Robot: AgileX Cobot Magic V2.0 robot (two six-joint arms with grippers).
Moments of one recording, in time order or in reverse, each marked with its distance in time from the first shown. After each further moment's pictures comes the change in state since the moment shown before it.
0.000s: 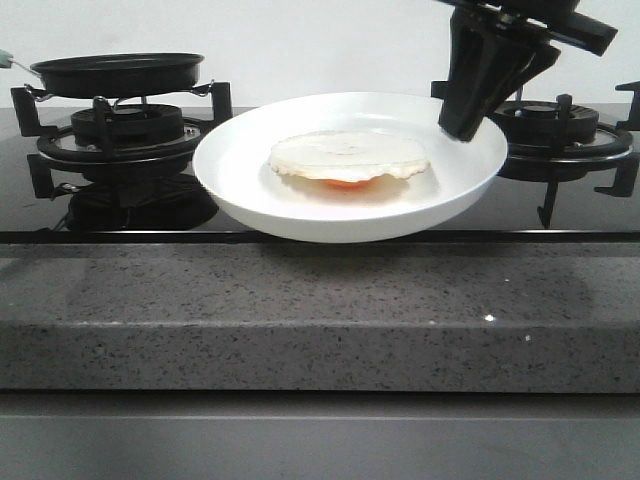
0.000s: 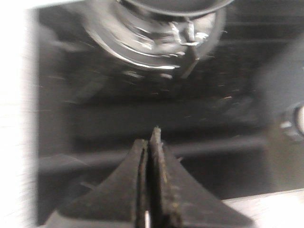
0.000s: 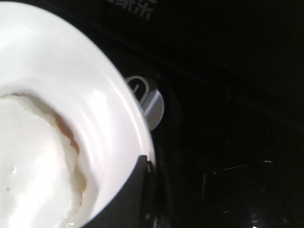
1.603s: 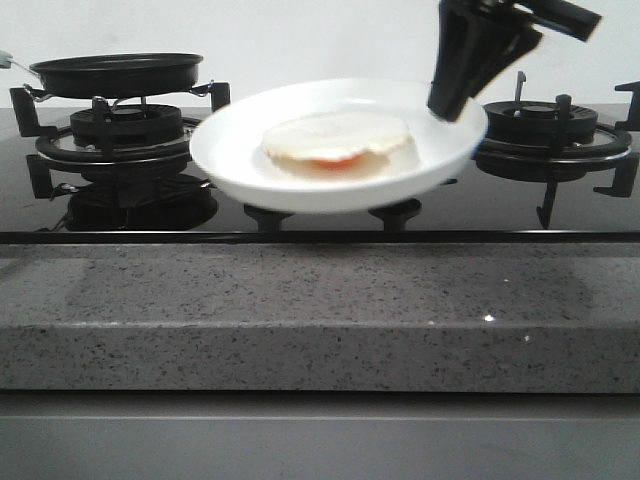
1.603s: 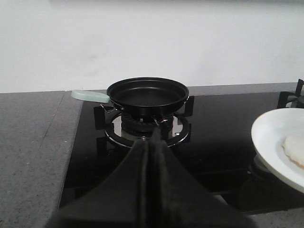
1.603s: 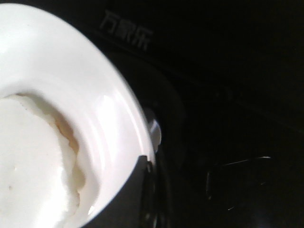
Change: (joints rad) left arm -0.127 -0.959 0.765 0.075 -0.595 -0.053; right arm -0.009 0.096 -0.180 -0.002 0.070 0.040
